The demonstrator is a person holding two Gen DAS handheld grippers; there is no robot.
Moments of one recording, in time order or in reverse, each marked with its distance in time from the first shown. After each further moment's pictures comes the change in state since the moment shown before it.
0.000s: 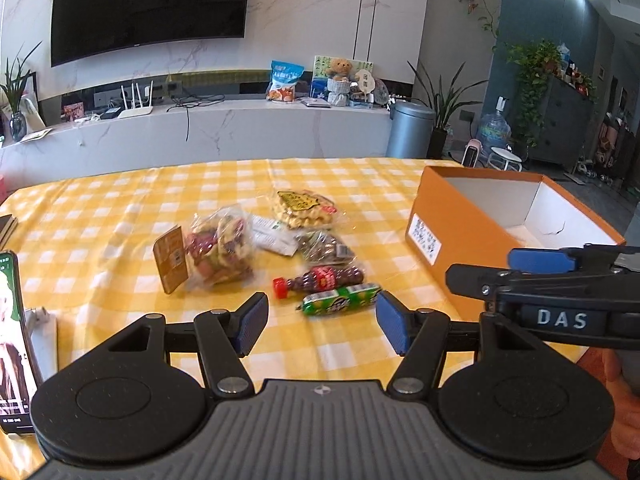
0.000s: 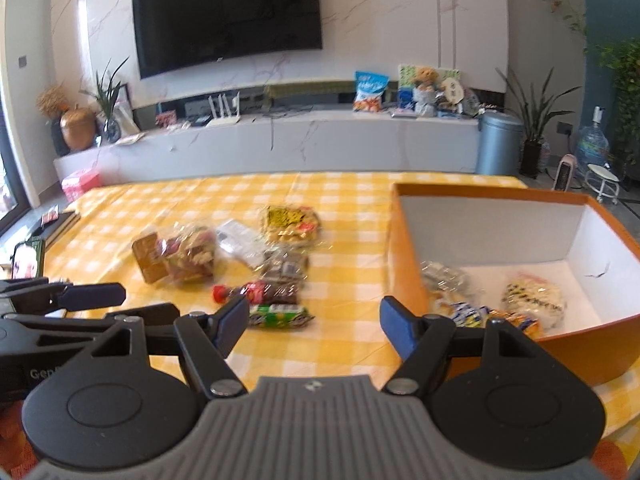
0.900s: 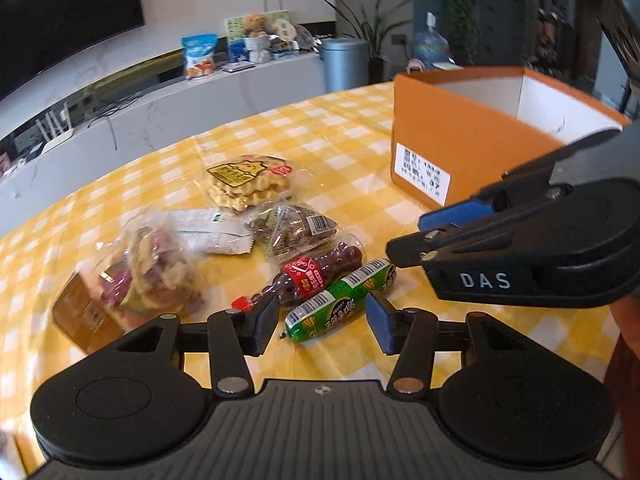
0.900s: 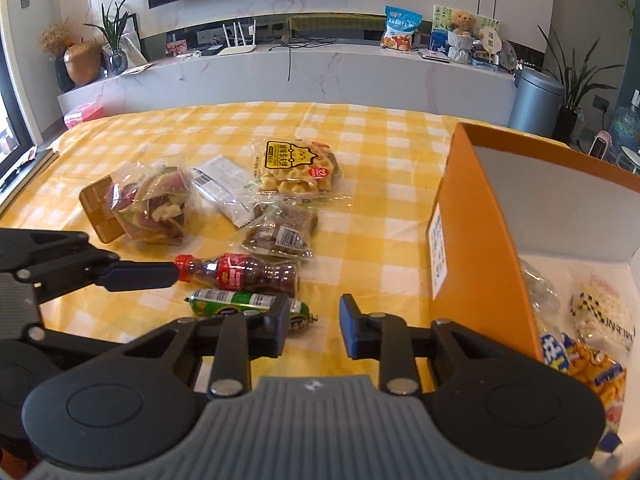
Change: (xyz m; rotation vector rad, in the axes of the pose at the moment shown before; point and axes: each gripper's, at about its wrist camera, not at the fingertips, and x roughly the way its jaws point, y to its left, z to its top) left arm 0.102 -0.012 0.010 0.317 0.145 -0.111; right arm 0.120 0.000 0.012 -0.071 0.199 0.033
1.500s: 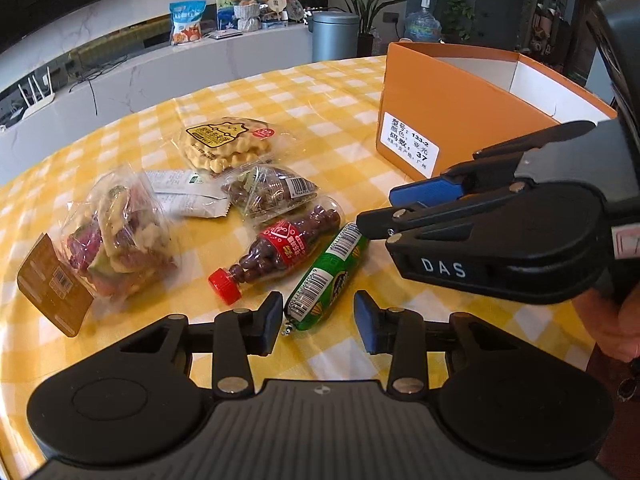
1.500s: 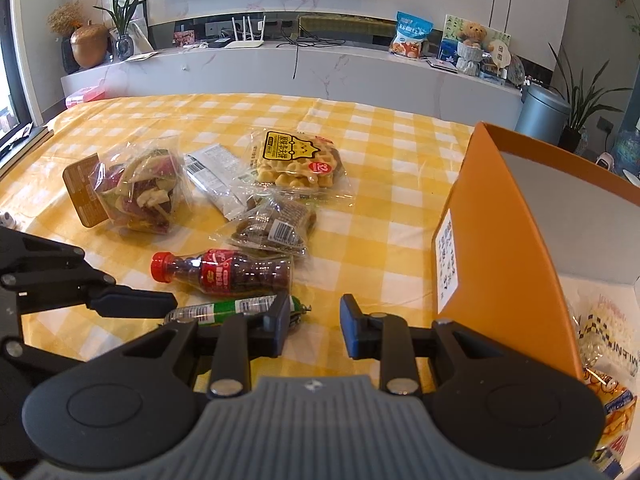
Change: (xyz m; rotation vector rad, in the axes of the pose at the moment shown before) left arm 0.004 0.004 -0.005 -0.061 0.085 -0.074; right arm 0.020 0.004 -0.003 -0.073 -0.013 -0.023
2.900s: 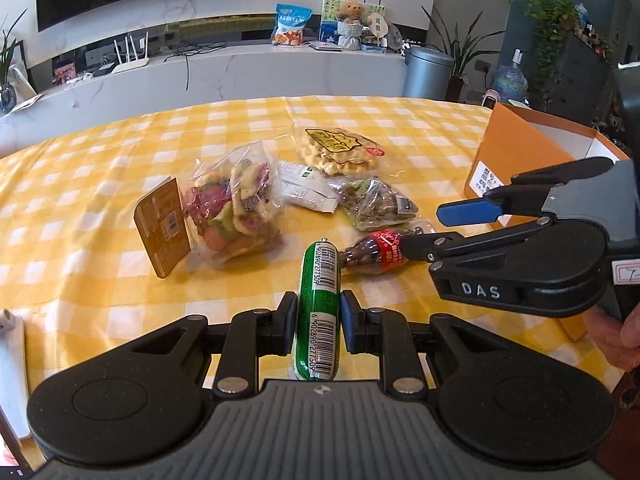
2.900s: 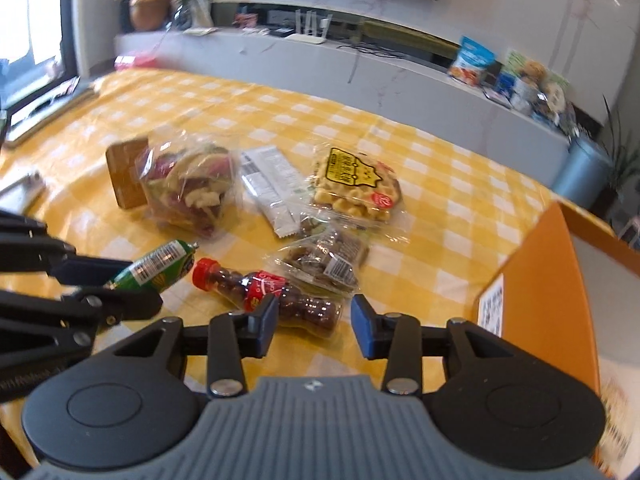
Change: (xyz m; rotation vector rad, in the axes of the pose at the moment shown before) left arm -0.032 0.035 -0.017 -0.261 -0.073 0.158; right arm 0.014 0.031 0.020 -0.225 0.002 0.072
